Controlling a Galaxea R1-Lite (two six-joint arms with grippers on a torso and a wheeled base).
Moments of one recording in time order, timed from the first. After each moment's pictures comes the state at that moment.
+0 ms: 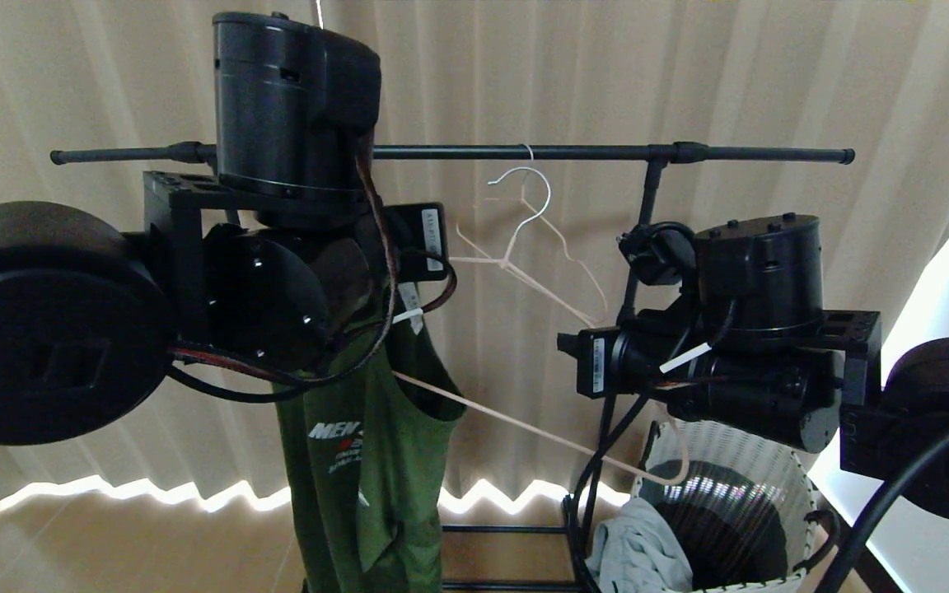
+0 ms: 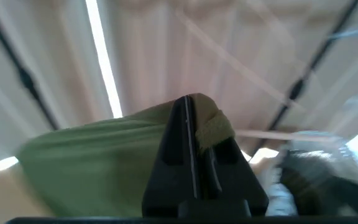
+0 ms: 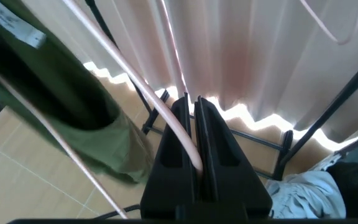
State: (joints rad) left arm -0.79 1.71 -1.33 -0.13 0.68 -0.23; right arm 0.70 1.73 -1.00 -0.32 -0.17 0.36
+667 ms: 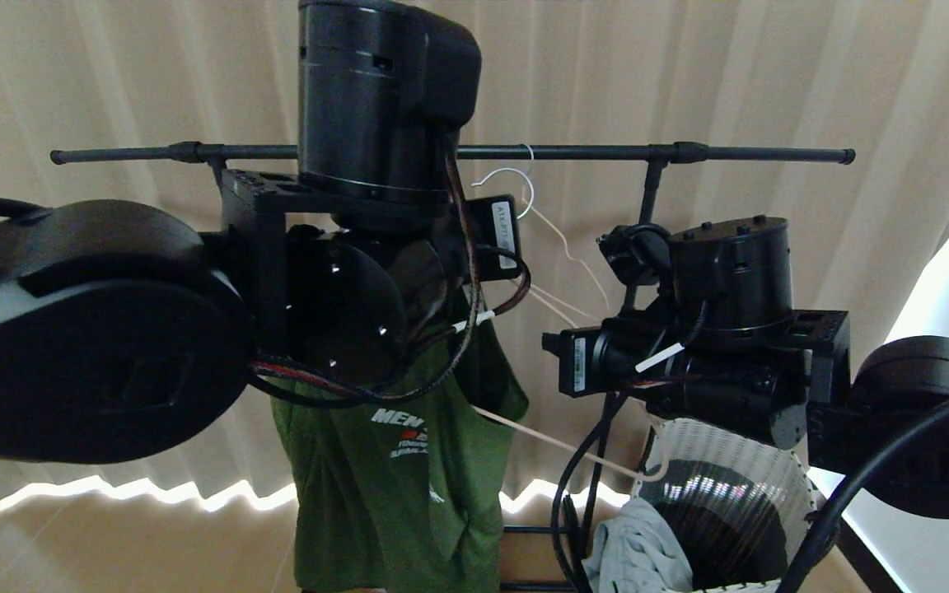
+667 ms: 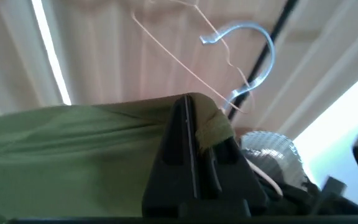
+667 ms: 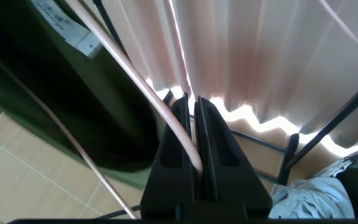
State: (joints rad) left arm -0.89 1.78 -1.41 -0.14 0.64 -0.31; right arm 0.71 1.77 -1.03 -0.33 -0.17 0.36
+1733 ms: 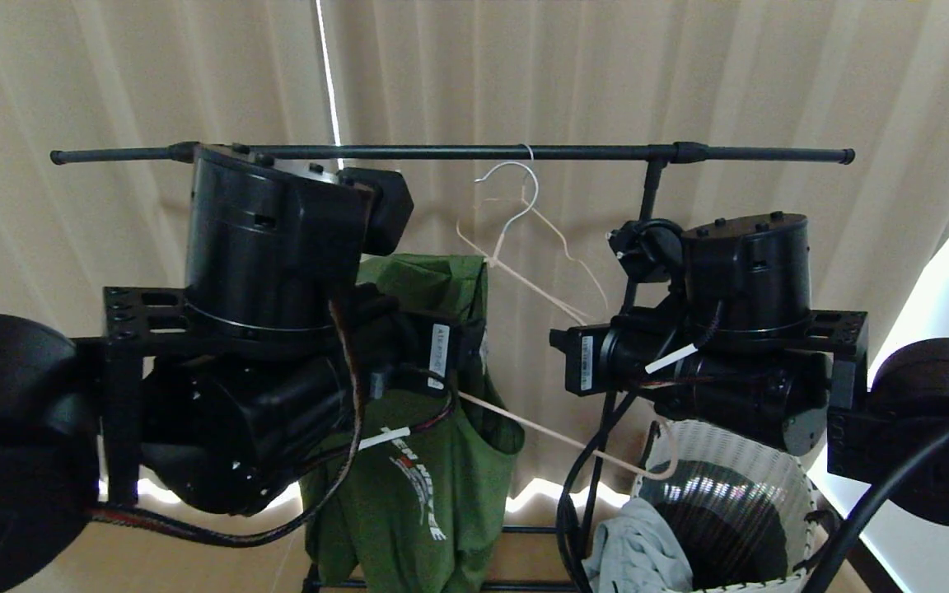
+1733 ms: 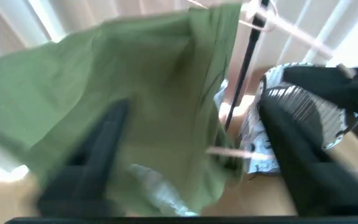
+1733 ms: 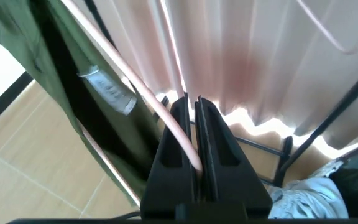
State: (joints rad) left arm -0.85 1.60 -1.07 -0.16 0.53 -0.13; right arm 0.72 1.74 -1.01 -0.33 -0.21 0.36
